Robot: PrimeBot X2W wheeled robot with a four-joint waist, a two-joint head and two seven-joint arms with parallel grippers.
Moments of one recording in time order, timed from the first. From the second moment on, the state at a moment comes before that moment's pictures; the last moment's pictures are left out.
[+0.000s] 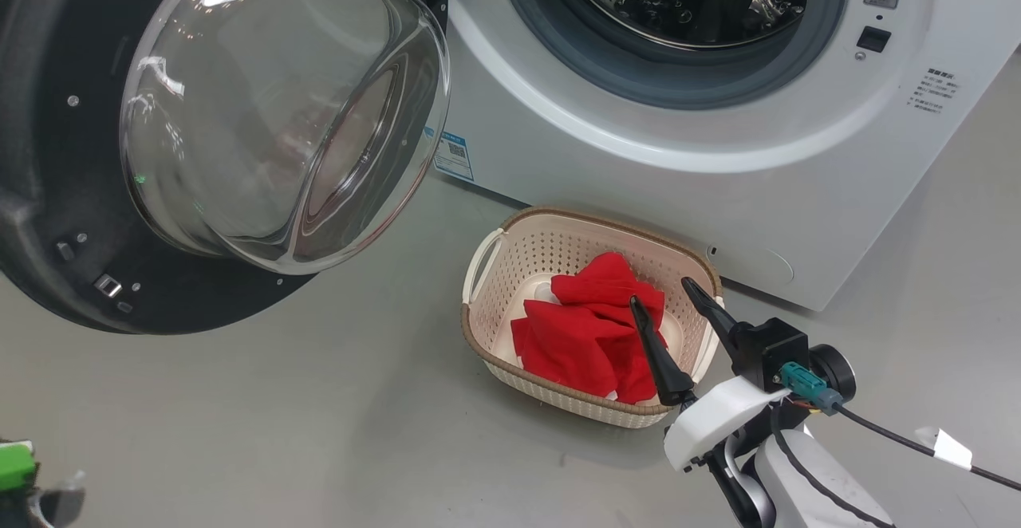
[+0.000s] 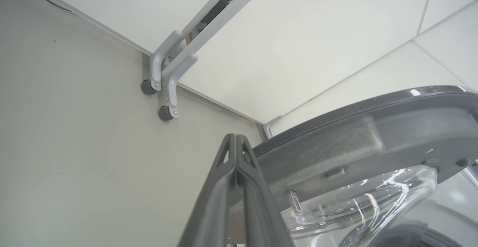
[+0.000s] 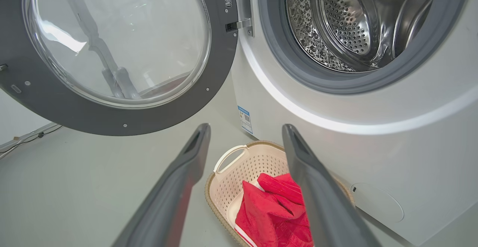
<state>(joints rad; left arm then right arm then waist) -0.13 0.07 0.38 0.40 -1.15 -0.12 -0.18 -0.22 -0.06 0.42 0.43 0.31 0.03 -0.26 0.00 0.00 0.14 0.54</state>
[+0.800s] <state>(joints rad) -0.47 0.32 0.45 0.60 -1.34 -0.11 0.09 -0.23 -0.06 0.42 0.43 0.31 0.01 -0.26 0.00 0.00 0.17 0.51</state>
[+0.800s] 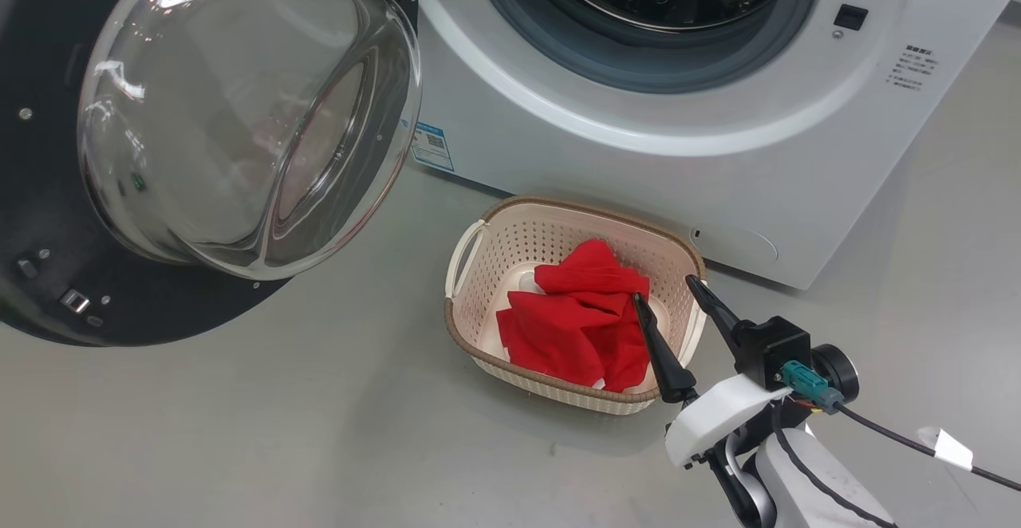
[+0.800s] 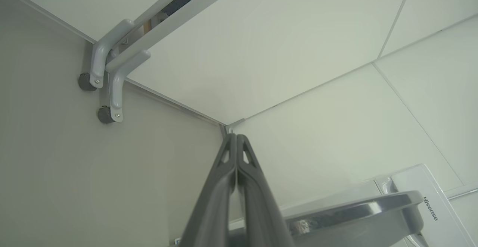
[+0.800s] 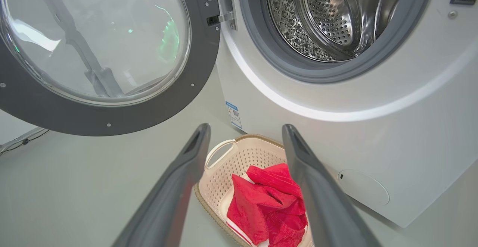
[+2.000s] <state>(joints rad) -0.55 0.31 0.40 0.71 -1.63 -0.12 0.67 -0.24 -0.06 0.40 0.43 0.33 0.01 -0.26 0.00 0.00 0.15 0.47</state>
